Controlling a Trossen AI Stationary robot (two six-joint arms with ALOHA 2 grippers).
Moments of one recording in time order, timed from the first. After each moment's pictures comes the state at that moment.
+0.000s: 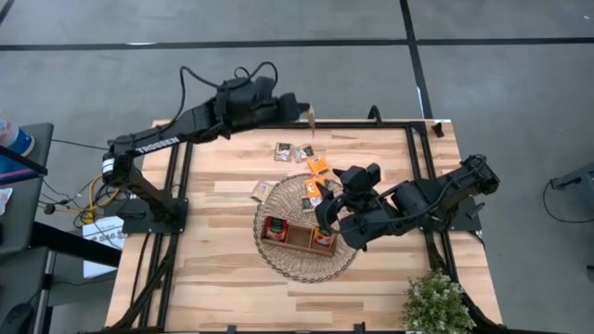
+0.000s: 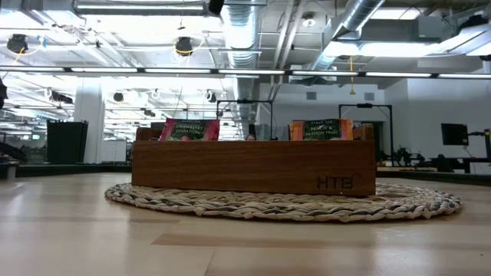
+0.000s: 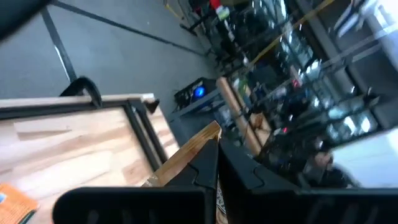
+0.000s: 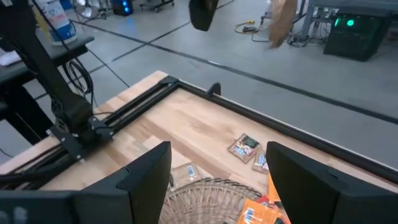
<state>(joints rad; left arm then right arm) 0.29 1.55 1.70 -0.29 -0.14 -1.00 0.46 1.68 1.88 -1.14 1.05 0.96</state>
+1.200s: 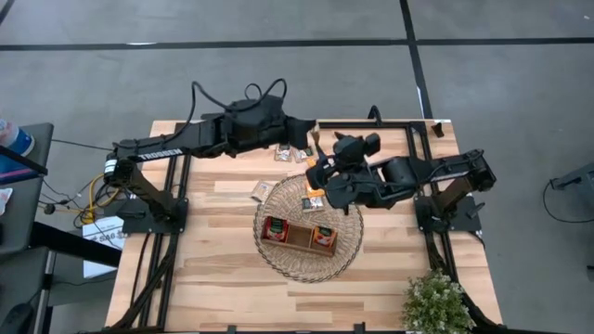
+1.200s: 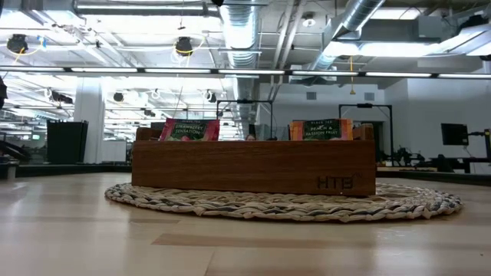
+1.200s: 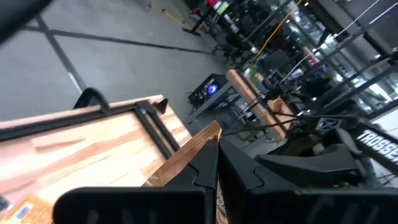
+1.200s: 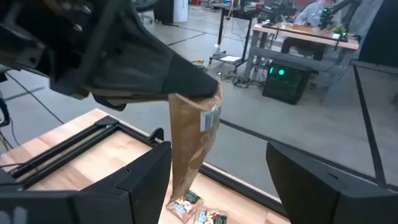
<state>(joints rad) 0.13 1.56 1.70 -0.29 -0.31 -0.81 0.27 1.68 1.90 -1.01 1.20 0.65</state>
